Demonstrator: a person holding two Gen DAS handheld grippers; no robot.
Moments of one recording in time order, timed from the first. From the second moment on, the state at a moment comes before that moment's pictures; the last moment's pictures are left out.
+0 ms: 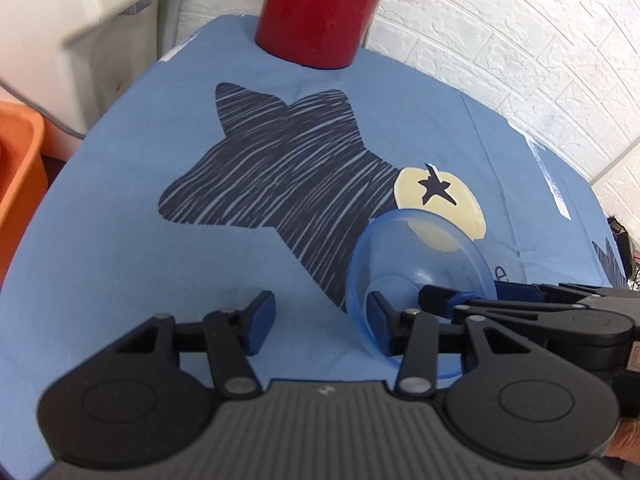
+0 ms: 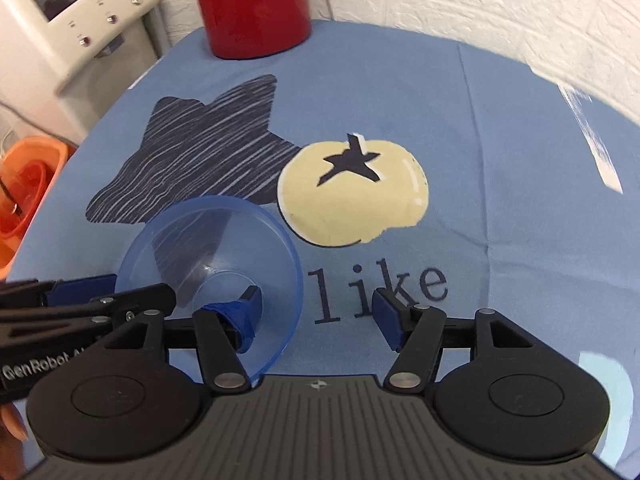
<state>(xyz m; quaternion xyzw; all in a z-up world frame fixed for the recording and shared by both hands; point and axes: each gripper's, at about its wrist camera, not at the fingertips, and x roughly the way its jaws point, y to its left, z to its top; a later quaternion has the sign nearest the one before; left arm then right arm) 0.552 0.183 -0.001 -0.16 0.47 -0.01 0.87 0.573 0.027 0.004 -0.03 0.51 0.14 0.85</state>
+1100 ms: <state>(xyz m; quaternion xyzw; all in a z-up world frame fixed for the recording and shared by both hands) 0.327 0.021 0.078 -0.15 0.49 -0.21 0.83 0.305 -0.112 0.079 -0.05 0.48 0.16 0.86</state>
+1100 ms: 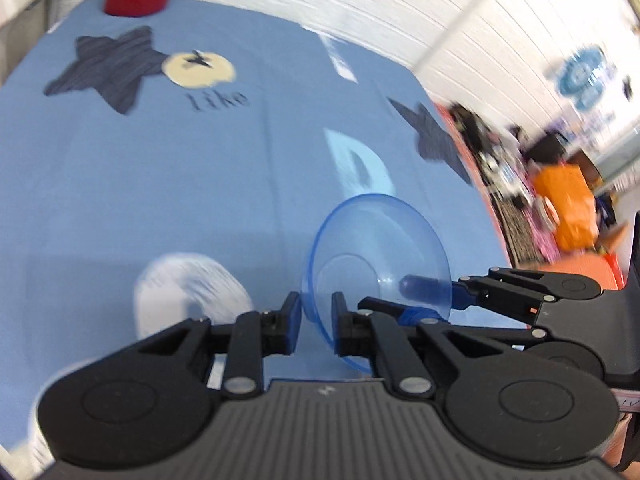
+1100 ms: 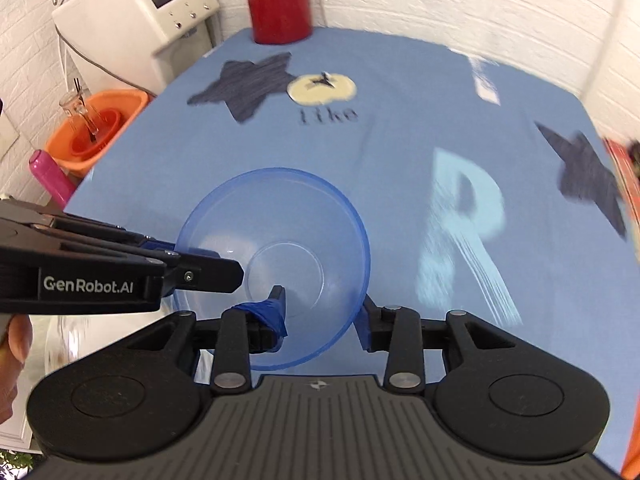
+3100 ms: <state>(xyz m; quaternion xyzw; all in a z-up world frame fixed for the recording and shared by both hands) 0.297 -0.035 0.003 -0.02 0.55 -0.21 0.81 0.225 -0.252 0.005 0.10 0.53 0.08 0.84</state>
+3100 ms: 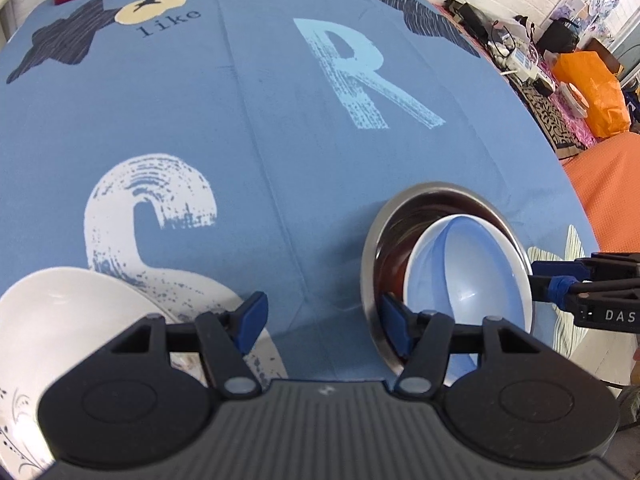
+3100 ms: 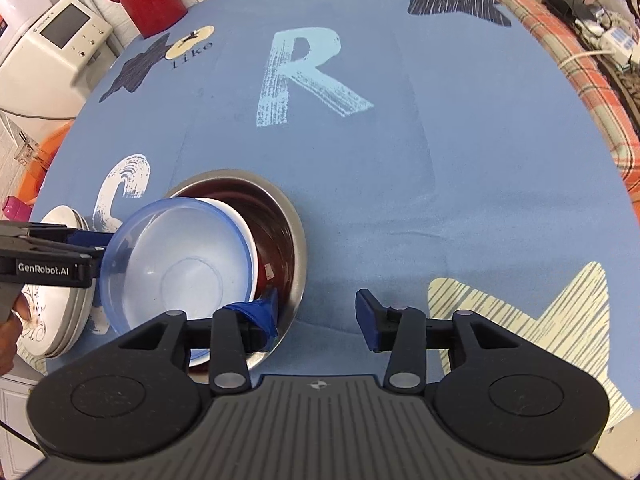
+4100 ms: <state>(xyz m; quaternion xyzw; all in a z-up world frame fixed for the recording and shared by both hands) 0.296 -0.036 0.006 -0.12 0.55 -0.24 0.79 0.223 -0.264 -0.017 0.24 0.52 0.08 0.81</state>
